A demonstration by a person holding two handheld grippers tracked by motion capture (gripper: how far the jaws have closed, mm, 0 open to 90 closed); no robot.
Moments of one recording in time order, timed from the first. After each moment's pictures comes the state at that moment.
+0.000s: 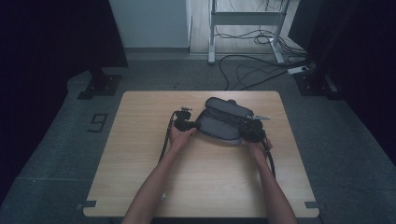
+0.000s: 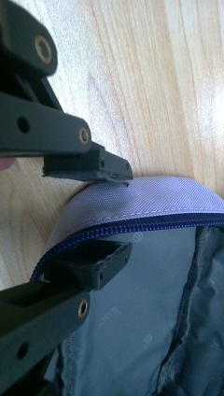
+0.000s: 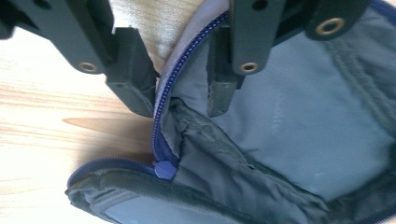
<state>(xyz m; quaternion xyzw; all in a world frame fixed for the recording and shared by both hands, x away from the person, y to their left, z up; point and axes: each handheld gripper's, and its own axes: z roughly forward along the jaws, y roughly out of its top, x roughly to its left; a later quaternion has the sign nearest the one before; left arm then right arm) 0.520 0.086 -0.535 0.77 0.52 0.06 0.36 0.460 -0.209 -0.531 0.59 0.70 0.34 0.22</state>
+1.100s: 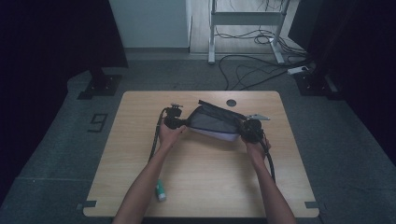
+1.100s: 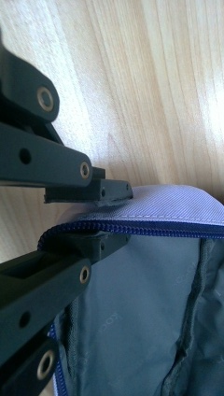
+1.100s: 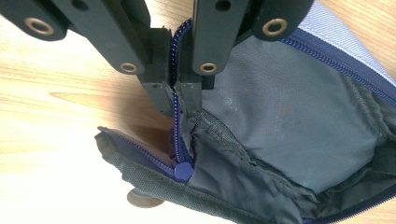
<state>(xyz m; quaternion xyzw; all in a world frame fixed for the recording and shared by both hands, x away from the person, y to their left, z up) 0.506 0.121 -0.501 0.77 0.52 0.06 0.37 0.440 -0.194 -0.502 0.56 0.69 0.39 0.23</state>
